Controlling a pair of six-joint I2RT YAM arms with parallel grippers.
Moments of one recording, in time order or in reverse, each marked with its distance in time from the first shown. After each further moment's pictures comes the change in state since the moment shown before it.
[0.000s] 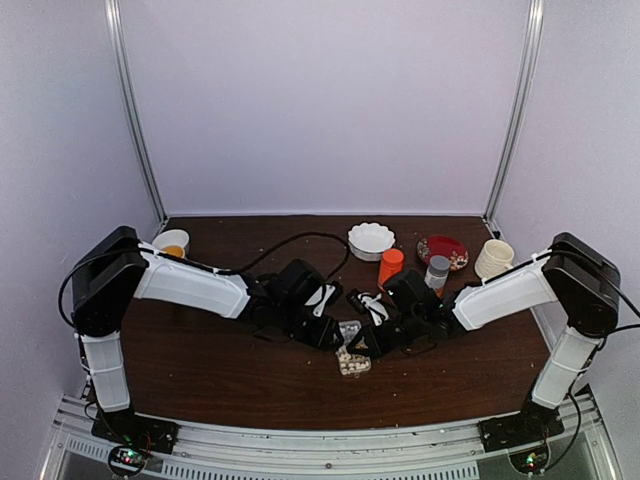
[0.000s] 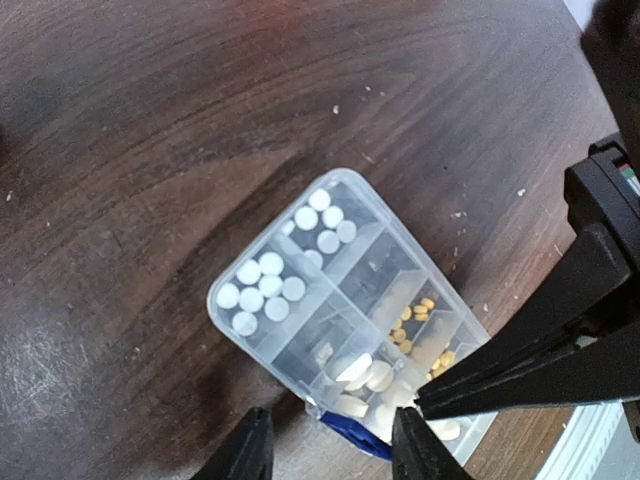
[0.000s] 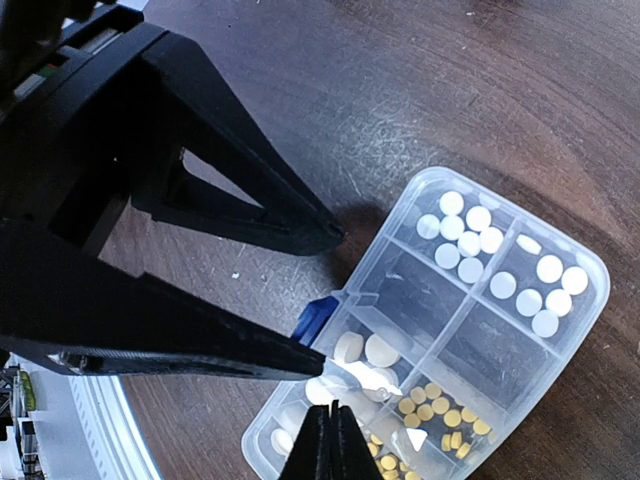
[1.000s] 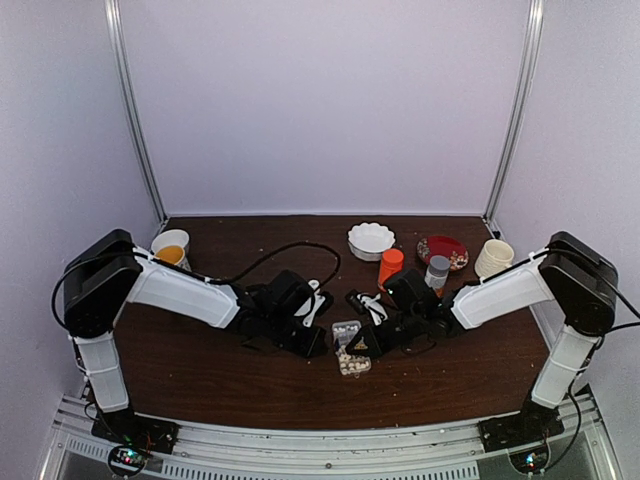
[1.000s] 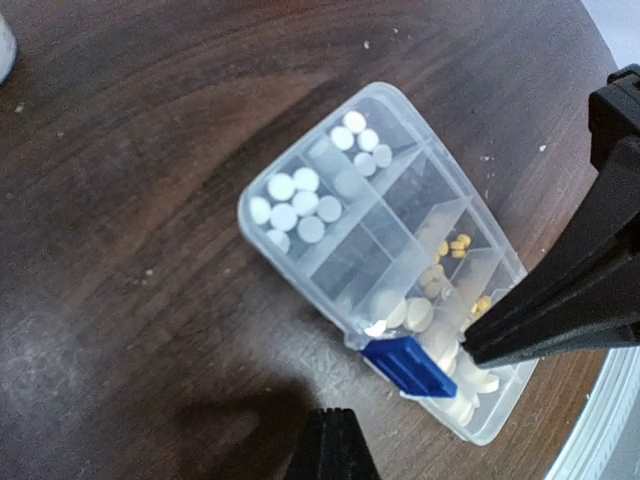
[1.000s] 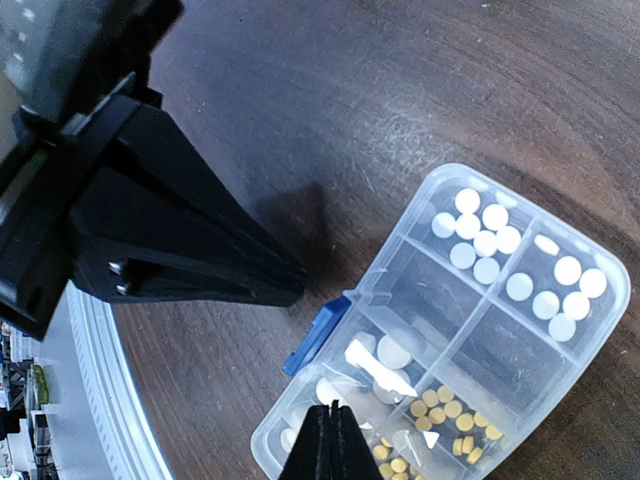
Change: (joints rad) left arm 0.000 -0.032 -0.117 0.064 0.017 0.000; right arm -0.010 0.014 0.003 0.007 -0.057 0.004
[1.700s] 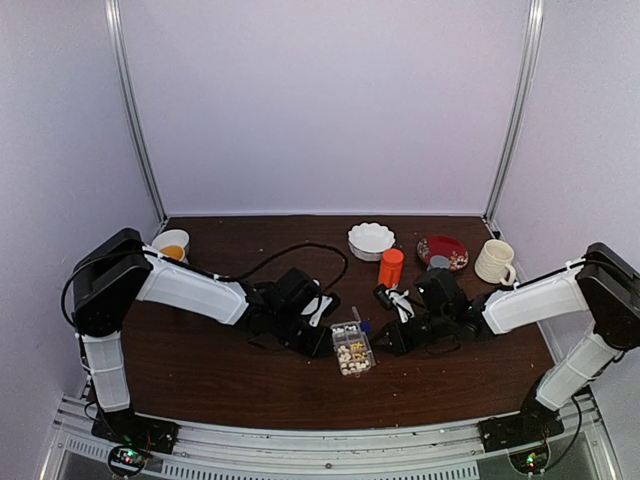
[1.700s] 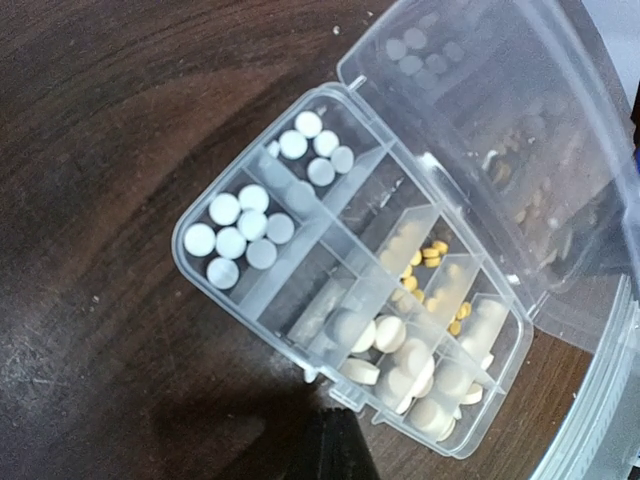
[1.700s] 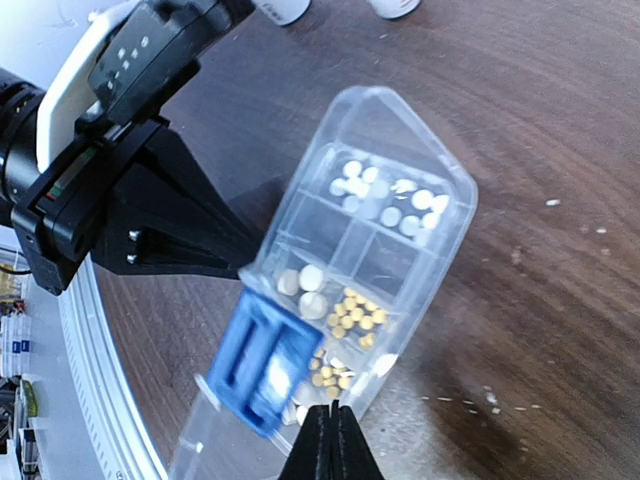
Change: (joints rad) left arm 0.000 0.037 0.056 -0.042 0.051 0.000; right arm -0.084 -0.209 -0.172 0.018 0.028 -0.021
